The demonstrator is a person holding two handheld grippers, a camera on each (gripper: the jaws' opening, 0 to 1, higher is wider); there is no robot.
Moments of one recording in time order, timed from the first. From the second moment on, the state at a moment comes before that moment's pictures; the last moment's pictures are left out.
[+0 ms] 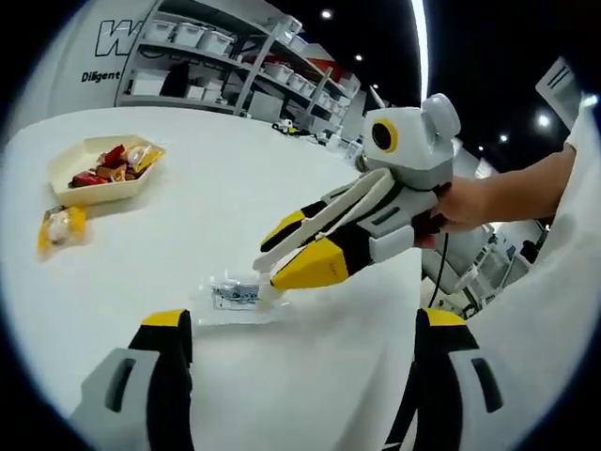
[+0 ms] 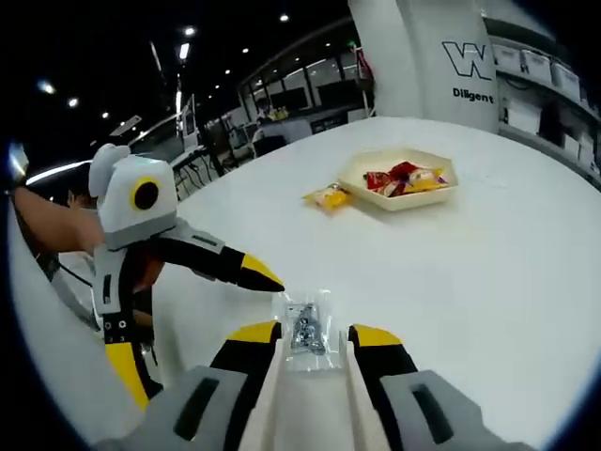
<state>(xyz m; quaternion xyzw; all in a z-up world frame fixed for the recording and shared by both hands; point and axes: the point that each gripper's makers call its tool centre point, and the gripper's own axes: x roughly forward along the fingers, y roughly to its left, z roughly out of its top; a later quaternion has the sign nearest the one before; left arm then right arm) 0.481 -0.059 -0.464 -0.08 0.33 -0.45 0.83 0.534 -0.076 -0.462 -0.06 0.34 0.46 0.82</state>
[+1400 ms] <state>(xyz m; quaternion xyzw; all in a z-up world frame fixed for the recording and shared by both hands) 0.467 -0.126 -0.424 -0.07 0.30 -0.52 0.80 0.542 -0.089 -0.479 -0.09 0.33 0.46 0.82</state>
